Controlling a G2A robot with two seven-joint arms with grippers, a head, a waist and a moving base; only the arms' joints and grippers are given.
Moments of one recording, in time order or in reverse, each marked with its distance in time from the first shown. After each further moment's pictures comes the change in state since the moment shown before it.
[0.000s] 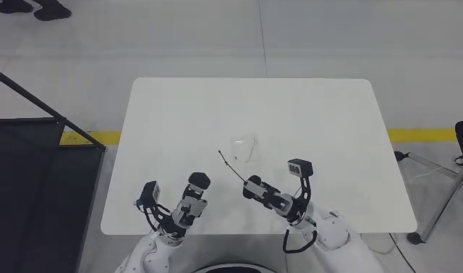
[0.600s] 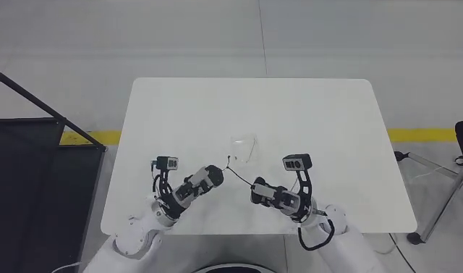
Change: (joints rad) left arm -0.042 0.096 -0.096 -0.209 -1.106 0.413 -1.126; right arm 0.097 0.021 -0.054 0.075 0.501 0.086 0.392
